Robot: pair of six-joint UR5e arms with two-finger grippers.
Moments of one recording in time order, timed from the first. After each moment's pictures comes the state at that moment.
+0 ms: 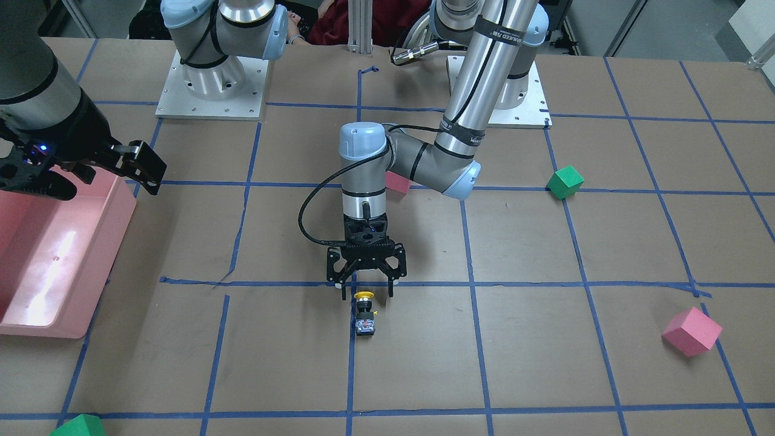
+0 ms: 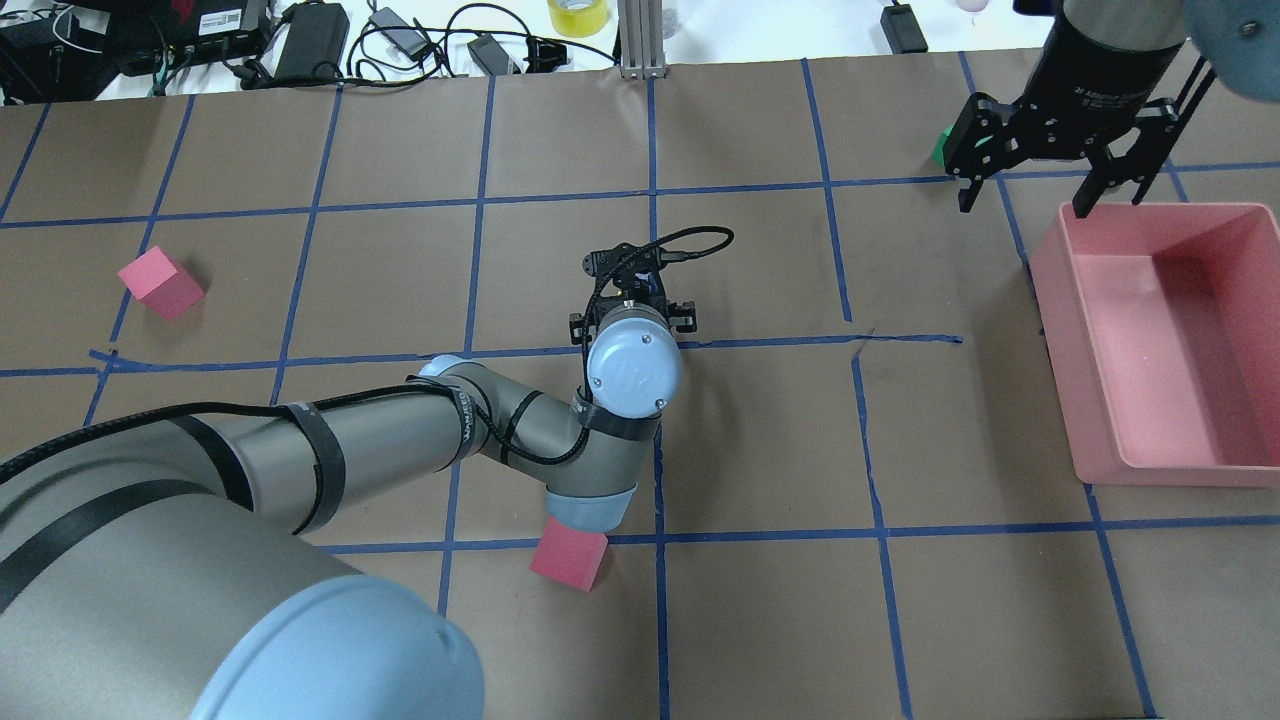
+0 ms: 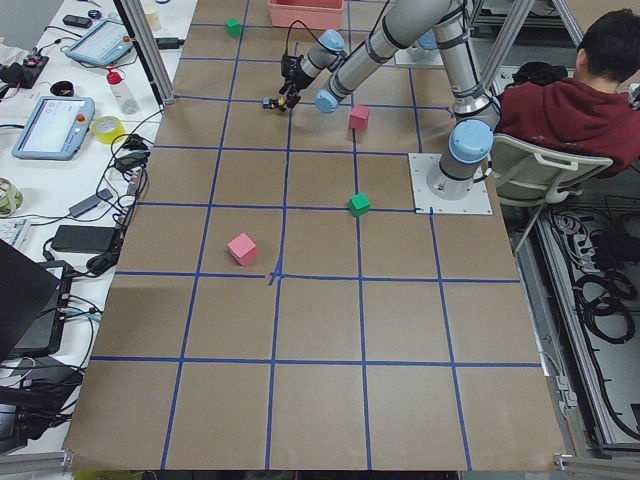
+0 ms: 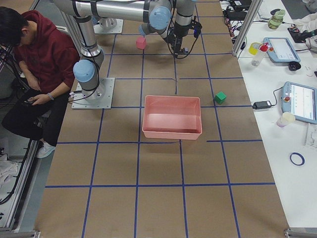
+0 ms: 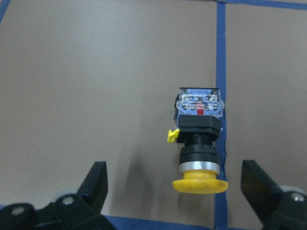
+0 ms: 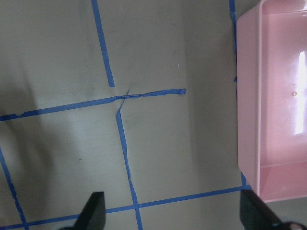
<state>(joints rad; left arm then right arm) -2.04 -2.21 -1.95 0.04 1.89 -0.43 1.44 -1.47 1.50 -1.52 -1.62 0.03</state>
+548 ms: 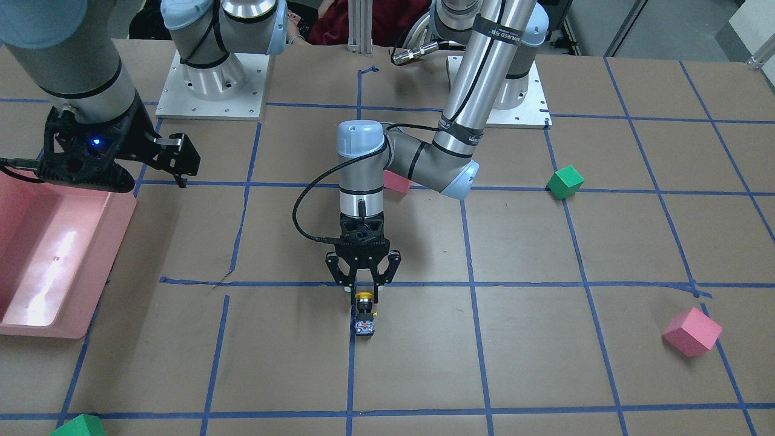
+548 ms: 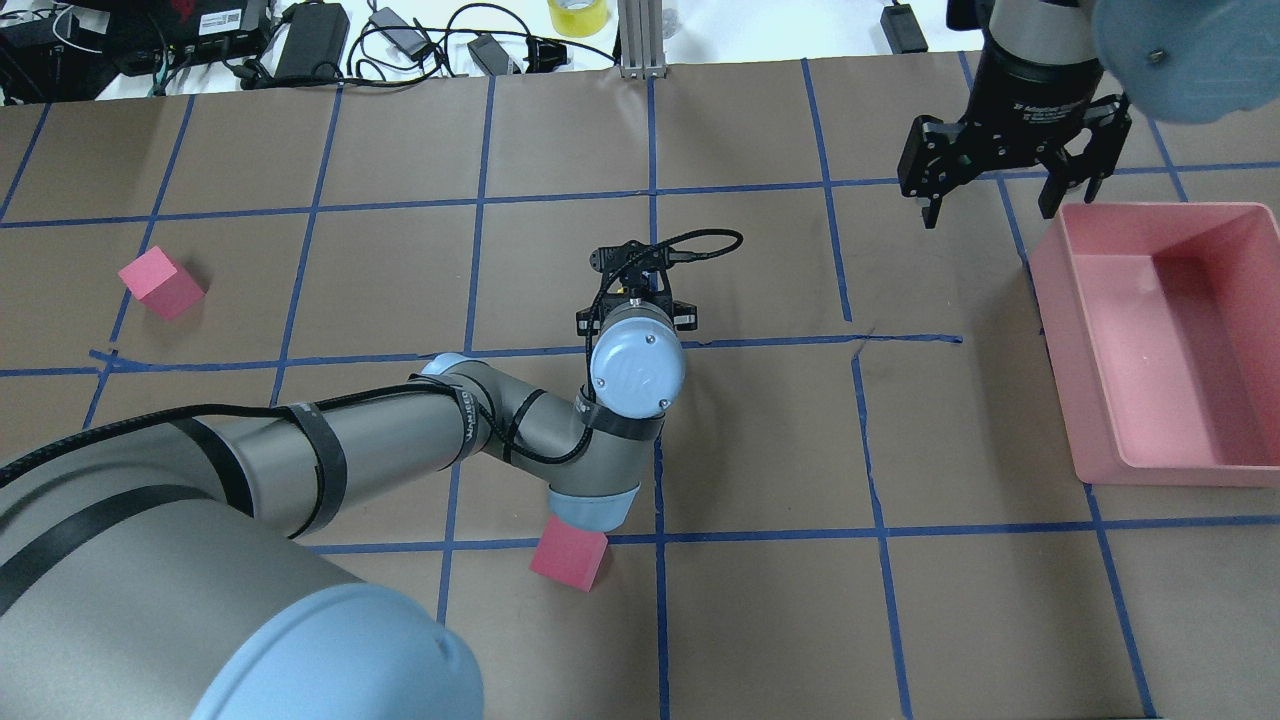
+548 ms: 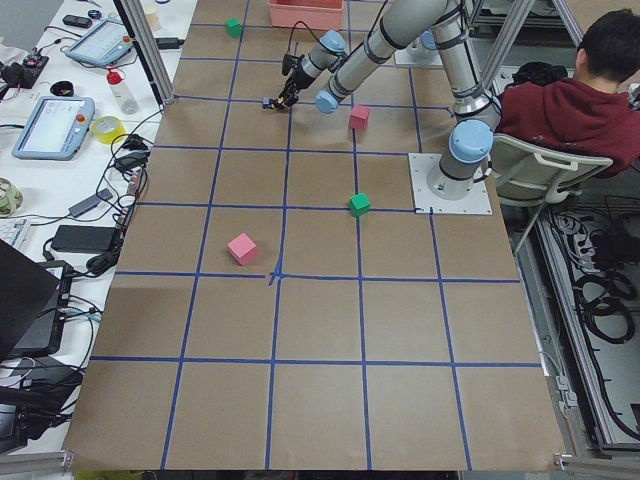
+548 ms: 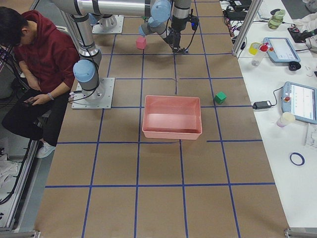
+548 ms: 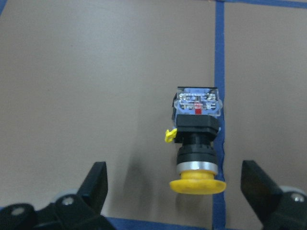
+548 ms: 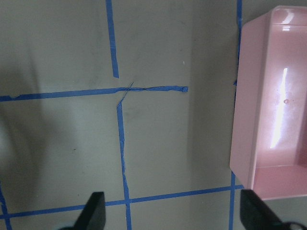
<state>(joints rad) -2.04 -2.19 -1.93 0.03 1.89 -0.38 1.56 -1.46 1.50 -1.52 -1.71 0.03</state>
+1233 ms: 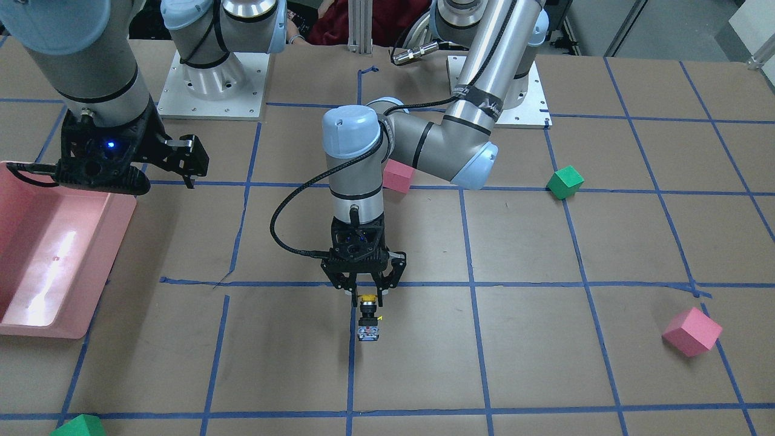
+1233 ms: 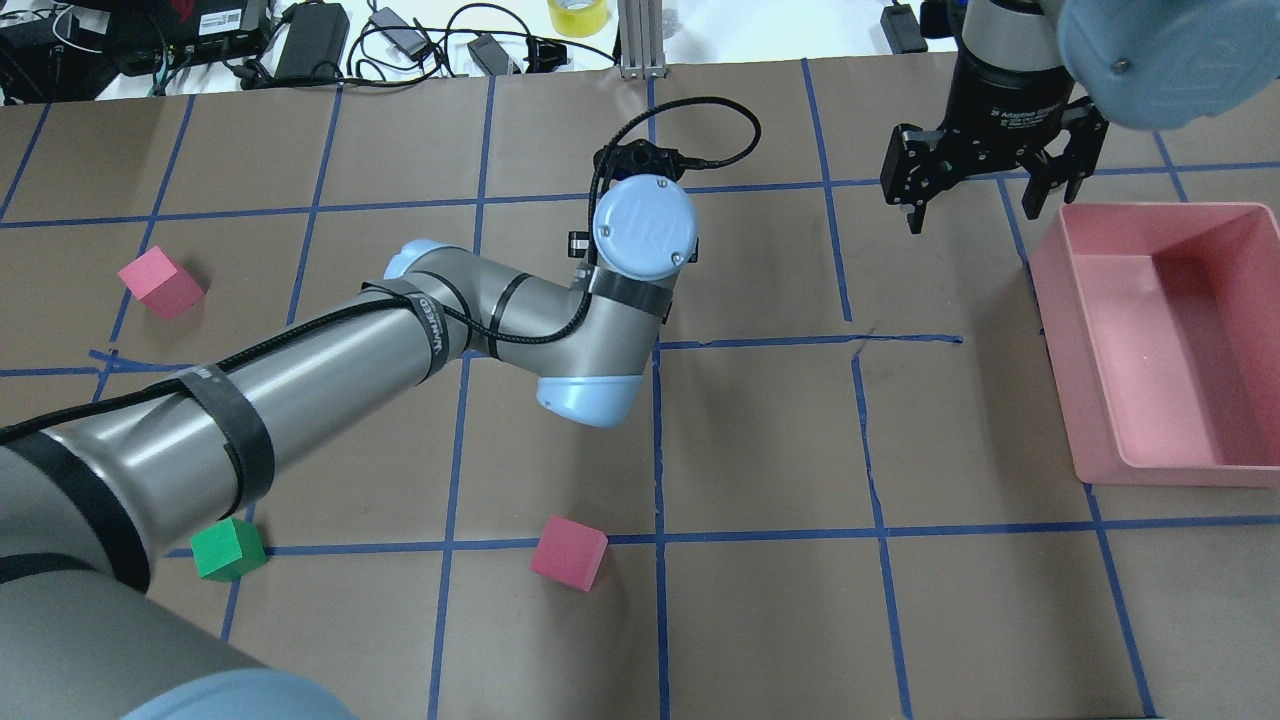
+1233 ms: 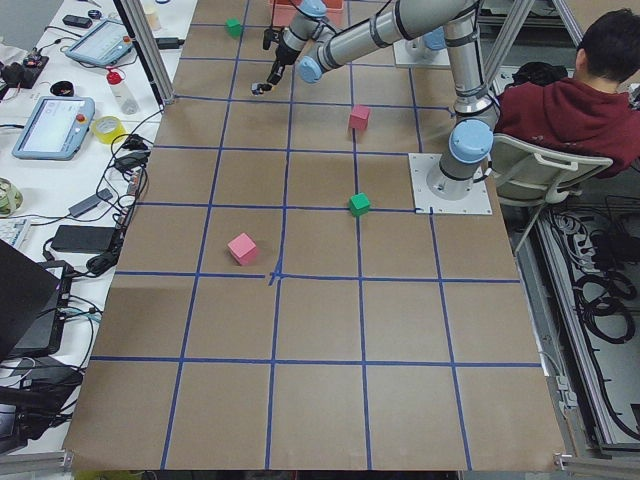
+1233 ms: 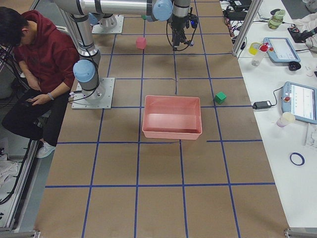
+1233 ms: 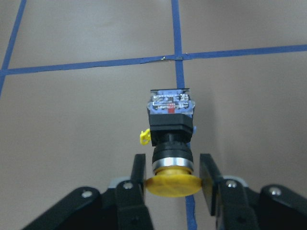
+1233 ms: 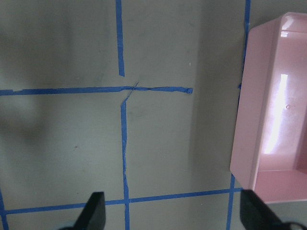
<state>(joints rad) -1.99 -2.06 -1.71 -0.58 1.83 -0.35 1.58 -1.46 1.50 -1.52 -1.73 0.03</state>
